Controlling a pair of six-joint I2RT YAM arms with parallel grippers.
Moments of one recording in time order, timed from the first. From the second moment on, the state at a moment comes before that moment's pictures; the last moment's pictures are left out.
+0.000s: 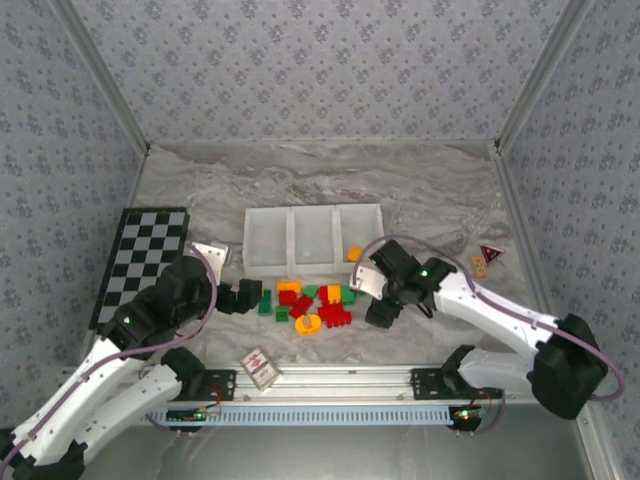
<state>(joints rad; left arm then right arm) -0.70 0.57 0.74 -0.82 -0.08 -0.39 0.75 1.13 0.73 -0.75 -0.08 -0.51</state>
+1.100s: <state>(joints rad) -0.71 0.54 0.74 -0.82 -0.08 -0.39 0.69 1.39 0.73 -0.46 -0.15 -0.85</state>
